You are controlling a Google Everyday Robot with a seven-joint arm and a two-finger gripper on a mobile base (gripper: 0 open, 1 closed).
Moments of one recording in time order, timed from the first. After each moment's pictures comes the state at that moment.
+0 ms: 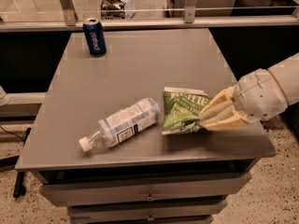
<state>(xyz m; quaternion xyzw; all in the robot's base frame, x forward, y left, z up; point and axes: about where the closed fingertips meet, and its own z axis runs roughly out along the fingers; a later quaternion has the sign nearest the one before) 0.426 -0.134 0.873 -0.71 0.56 0.27 0.34</state>
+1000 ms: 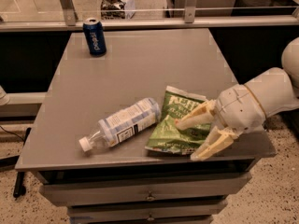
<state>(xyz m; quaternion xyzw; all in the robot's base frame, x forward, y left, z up) 0.401 -0.097 0.846 -0.72 0.53 0.32 0.31</state>
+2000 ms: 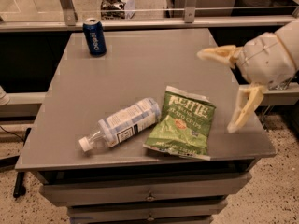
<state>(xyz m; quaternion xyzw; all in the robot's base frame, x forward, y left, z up) 0.460 -0.137 0.923 -0.74 0.54 0.21 0.35</state>
